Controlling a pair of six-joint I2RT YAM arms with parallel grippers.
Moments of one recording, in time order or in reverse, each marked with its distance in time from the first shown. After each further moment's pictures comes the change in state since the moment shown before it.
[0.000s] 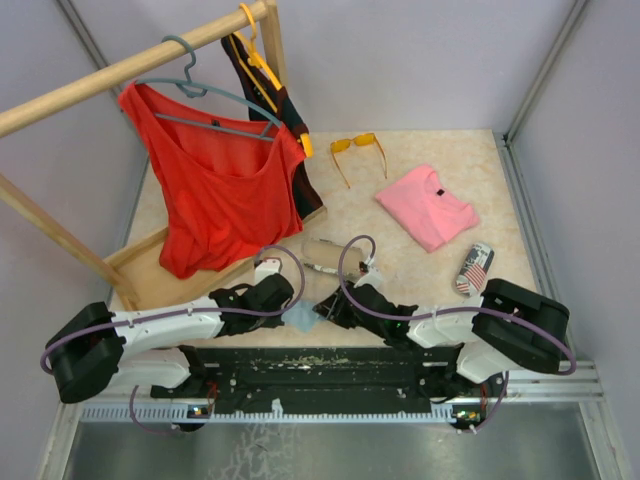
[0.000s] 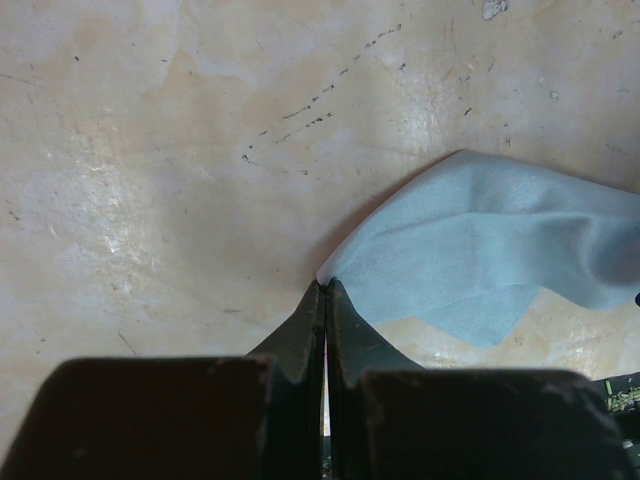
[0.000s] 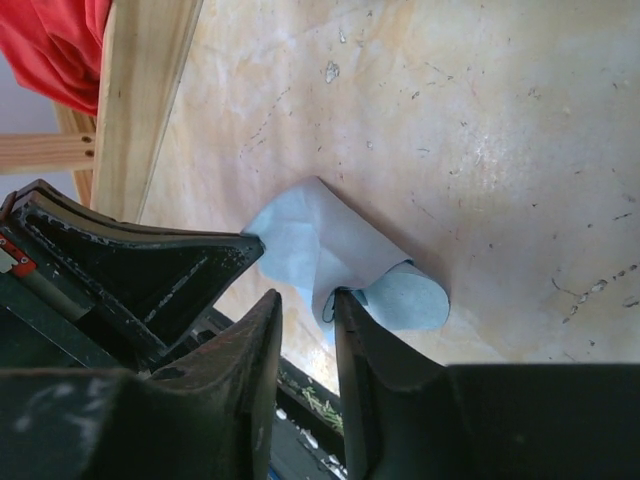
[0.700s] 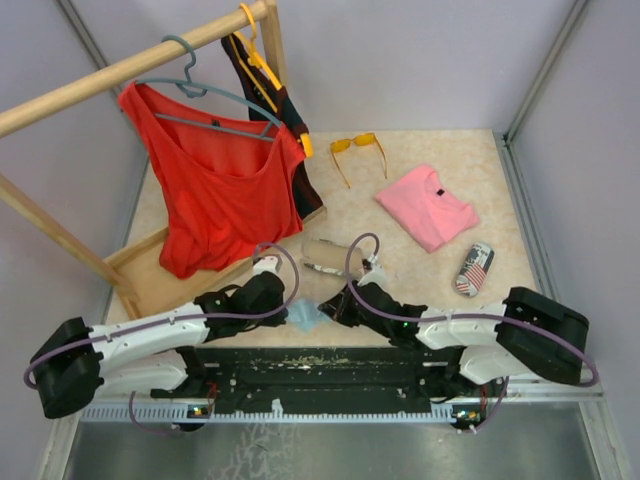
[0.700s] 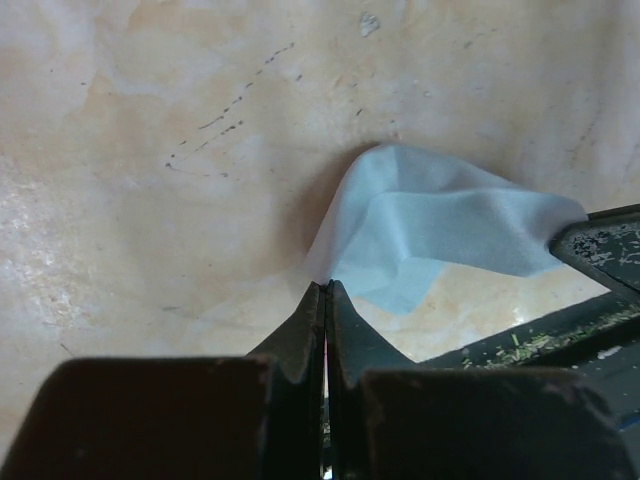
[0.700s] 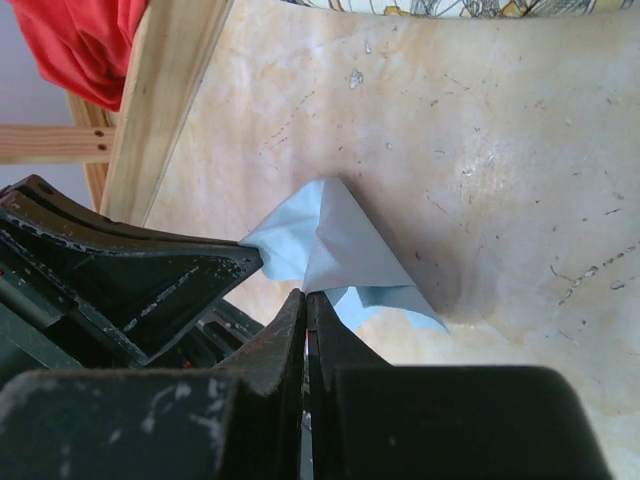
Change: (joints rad) left arm 0.002 -0.117 -0.027 0.055 0.093 0.023; right arm 0.000 -0.091 0.000 -0.076 0.005 -0.039
